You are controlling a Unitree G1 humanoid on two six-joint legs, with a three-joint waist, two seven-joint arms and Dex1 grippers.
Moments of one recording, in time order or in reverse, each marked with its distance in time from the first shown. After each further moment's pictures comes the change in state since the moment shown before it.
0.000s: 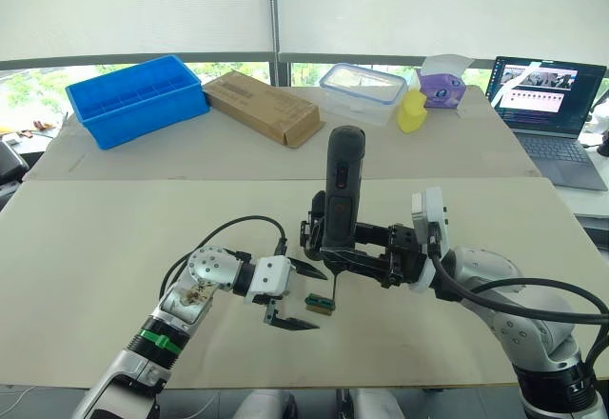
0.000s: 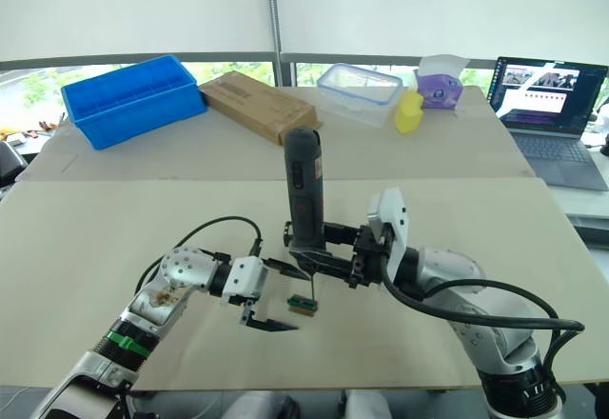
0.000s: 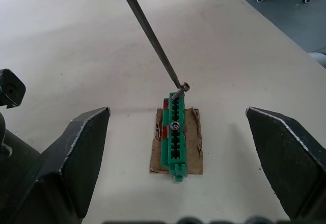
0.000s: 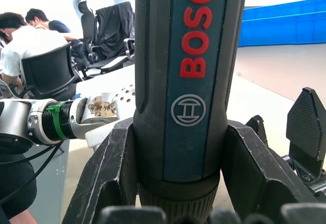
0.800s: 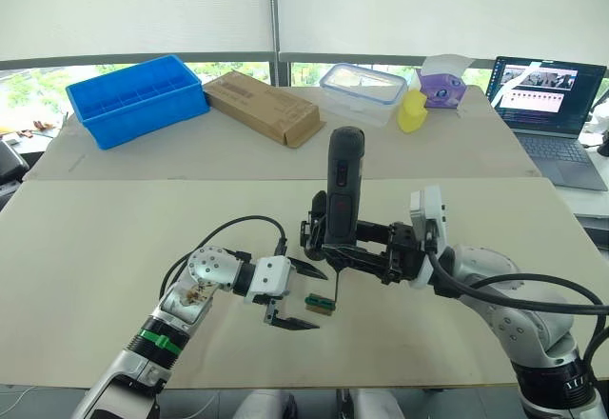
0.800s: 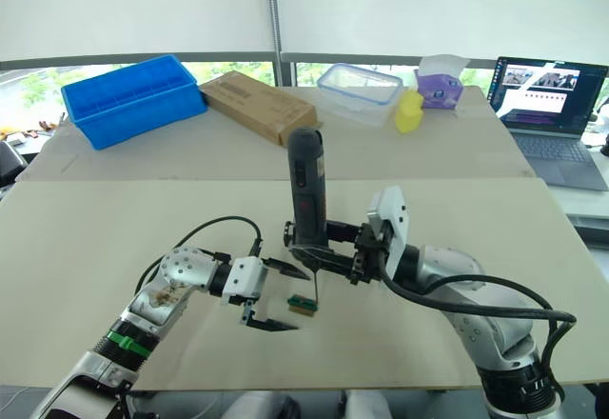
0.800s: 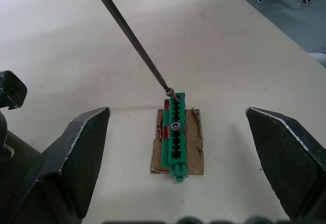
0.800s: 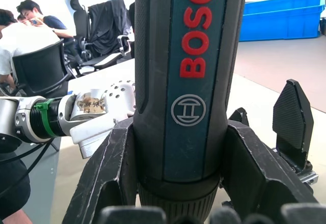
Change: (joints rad) left arm 0.000 -0.001 0.000 0.000 0.000 -0.007 0.004; right arm -0.010 0.001 0.002 0.031 -0.030 0.000 0.002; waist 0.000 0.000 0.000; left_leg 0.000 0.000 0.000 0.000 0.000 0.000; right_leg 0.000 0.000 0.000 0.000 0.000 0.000
